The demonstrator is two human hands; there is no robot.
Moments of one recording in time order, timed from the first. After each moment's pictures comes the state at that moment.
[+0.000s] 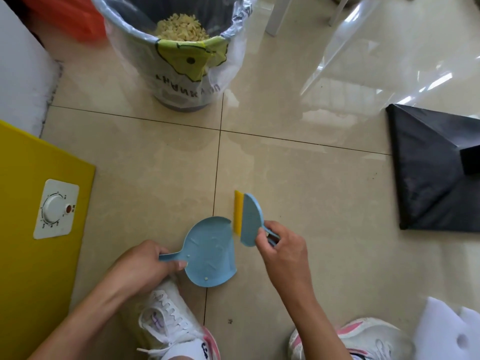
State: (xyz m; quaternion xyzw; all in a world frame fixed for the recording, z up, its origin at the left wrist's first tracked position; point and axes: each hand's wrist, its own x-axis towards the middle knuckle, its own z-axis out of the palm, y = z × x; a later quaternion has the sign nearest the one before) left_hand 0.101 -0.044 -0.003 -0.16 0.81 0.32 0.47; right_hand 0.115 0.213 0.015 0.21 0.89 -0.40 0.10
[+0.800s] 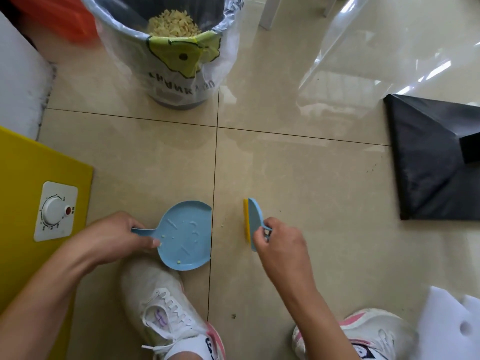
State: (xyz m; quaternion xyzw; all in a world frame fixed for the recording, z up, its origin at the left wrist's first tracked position) left_hand 0.052 -0.084 0.014 -0.15 0.82 0.28 0.47; right_hand 0.112 0.209 0.011 0.18 0.95 -0.23 0.13
